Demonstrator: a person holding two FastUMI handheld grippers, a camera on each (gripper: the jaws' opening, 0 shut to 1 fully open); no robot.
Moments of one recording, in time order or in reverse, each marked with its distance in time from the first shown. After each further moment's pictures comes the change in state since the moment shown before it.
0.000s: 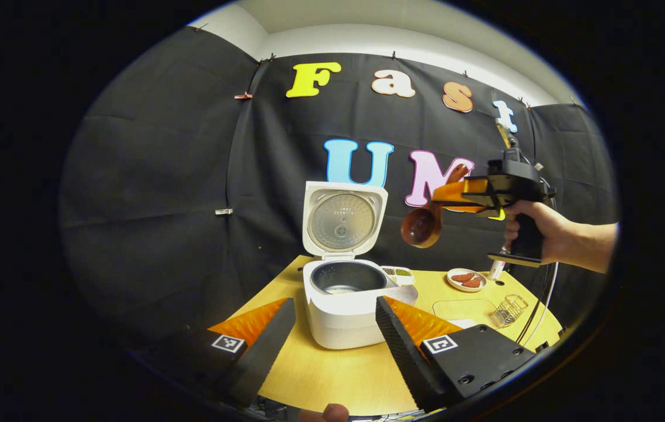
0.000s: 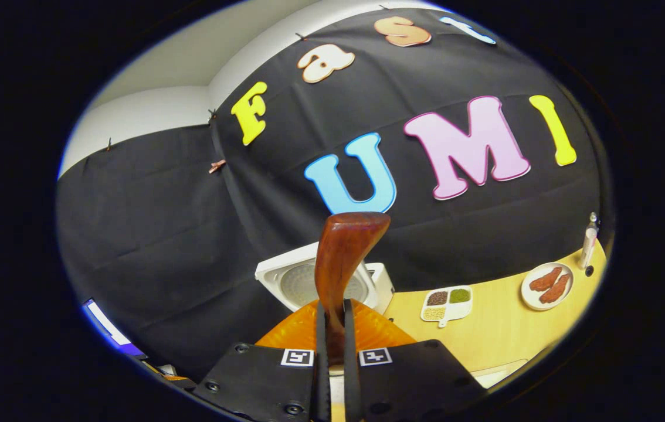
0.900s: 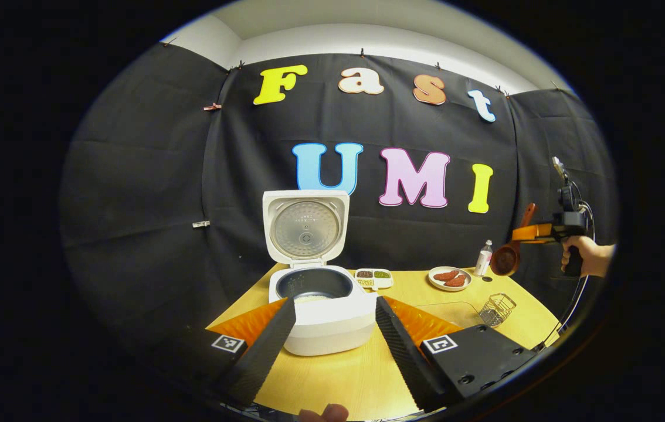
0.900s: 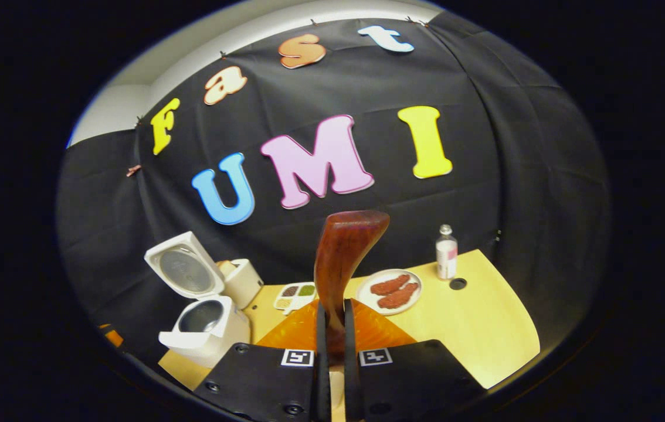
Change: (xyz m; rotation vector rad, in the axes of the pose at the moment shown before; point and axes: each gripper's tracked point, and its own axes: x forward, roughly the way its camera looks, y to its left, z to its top) left arm 0.012 -0.088 0.011 0.072 0.007 -0.042; right arm -0.178 -0.307 -0.008 -0.030 0.032 -0.439
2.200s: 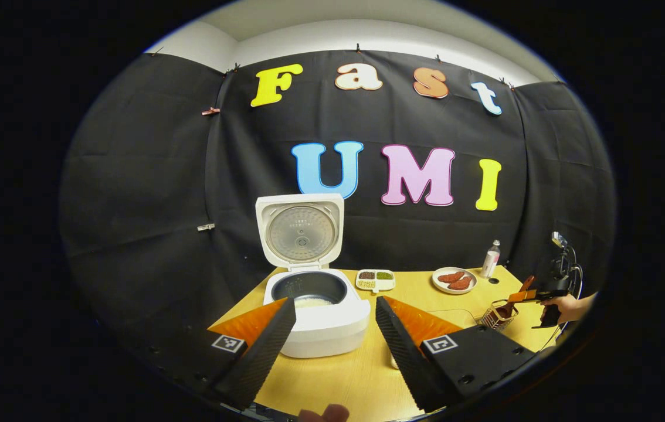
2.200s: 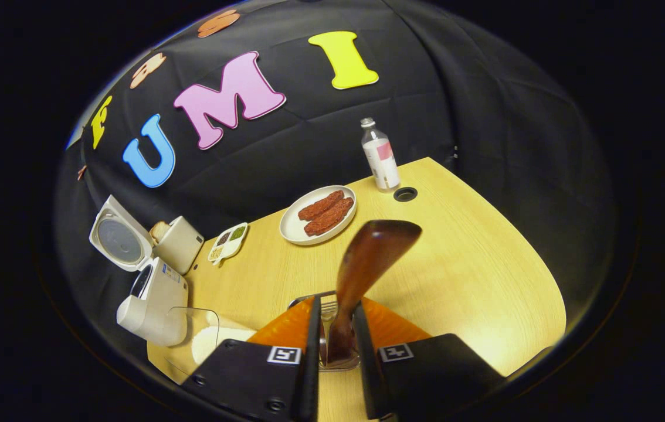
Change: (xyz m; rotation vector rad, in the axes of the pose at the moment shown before) left arm 0.014 -0.029 0.026 0.016 0.016 0.057; right arm 0.035 -0.113 -0.141 0.187 0.254 -0.156
